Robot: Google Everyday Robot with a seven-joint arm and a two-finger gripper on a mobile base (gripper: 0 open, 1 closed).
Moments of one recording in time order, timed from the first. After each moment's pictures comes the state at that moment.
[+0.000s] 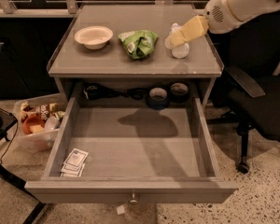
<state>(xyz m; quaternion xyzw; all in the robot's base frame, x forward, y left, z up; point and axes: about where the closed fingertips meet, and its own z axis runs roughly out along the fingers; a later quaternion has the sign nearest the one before) 0.647 -0.163 0.967 -0.29 0.88 0.14 0.35</state>
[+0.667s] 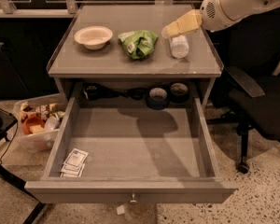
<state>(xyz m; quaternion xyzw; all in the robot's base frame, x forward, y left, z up) 0.687 -0.165 0.963 -0.20 0.89 0.16 0.37</state>
